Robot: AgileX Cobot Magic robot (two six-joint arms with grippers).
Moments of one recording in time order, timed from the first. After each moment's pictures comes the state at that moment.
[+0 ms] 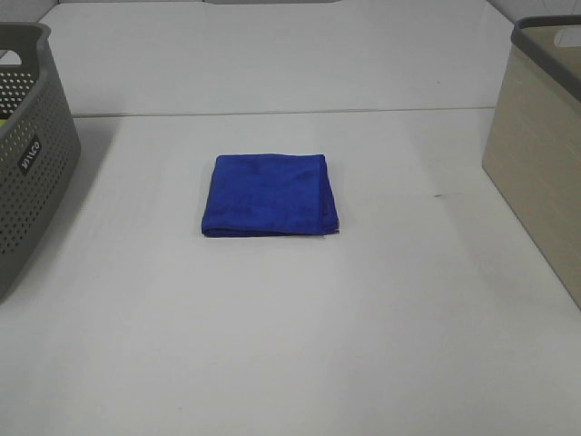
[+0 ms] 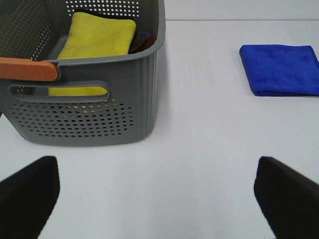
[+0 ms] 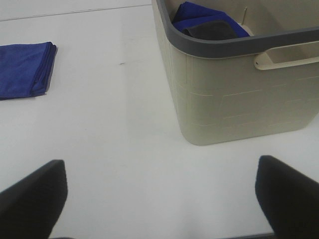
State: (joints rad) left arm 0.05 0.00 -0.50 -0.08 1.04 0.03; right arm -0.06 0.00 -0.50 0.09 1.06 -0.01
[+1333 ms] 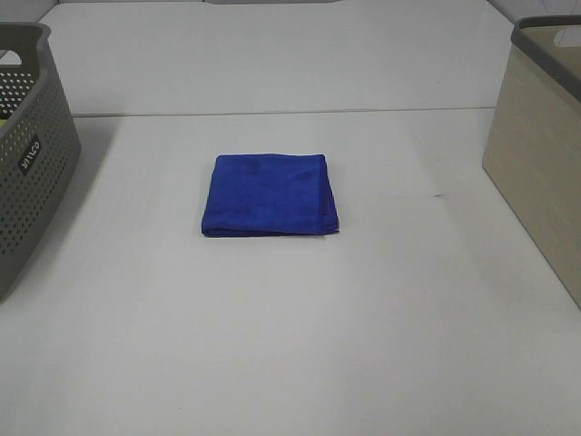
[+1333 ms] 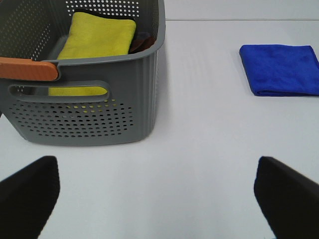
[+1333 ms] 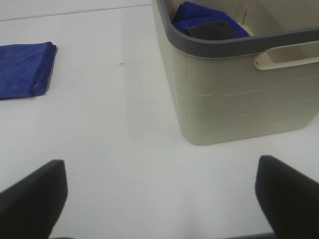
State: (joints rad) left arm 0.05 0.00 -0.50 -0.08 1.04 0.03; right arm -0.06 0.00 -0.50 0.09 1.06 -0.01
